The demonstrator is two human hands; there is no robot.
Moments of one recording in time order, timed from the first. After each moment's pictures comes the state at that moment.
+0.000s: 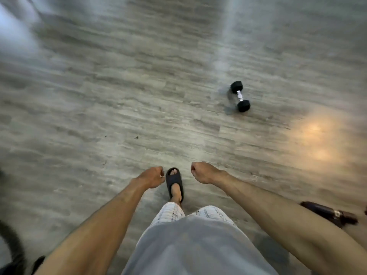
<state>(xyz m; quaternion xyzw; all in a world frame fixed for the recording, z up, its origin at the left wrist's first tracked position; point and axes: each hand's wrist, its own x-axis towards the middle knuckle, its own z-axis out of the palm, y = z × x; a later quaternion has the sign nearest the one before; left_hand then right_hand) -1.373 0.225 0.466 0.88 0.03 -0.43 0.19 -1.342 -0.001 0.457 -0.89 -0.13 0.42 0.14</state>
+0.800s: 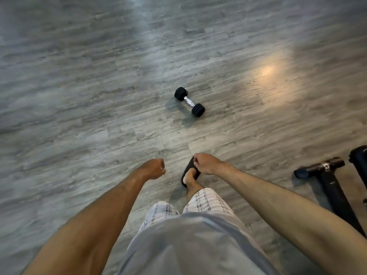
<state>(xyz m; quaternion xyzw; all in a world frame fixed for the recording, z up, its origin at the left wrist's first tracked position) -0.946 0.011 0.440 0.84 -0.23 -0.49 0.04 -1.046 -0.202 0.429 -0.88 0.13 0.36 0.27</state>
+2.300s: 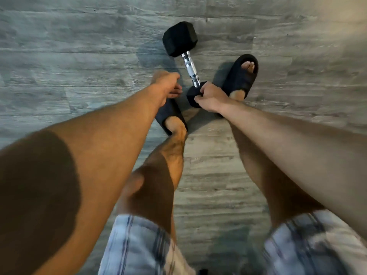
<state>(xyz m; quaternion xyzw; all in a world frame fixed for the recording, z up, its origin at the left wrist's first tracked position) -0.508 -0.365 -0.010 0.63 0.39 -0.50 0.45 -0.560 -0.502 -0.013 -0.79 0.23 0.52 0.23</state>
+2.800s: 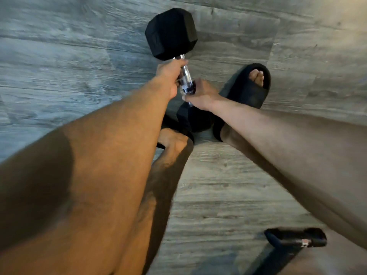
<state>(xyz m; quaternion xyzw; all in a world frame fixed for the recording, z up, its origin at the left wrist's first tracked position) -0.479 -0.421 -0.213 0.49 0.53 -0.40 0.57 -0.528 -0.524 -0.202 -0.78 0.17 0.54 0.27</state>
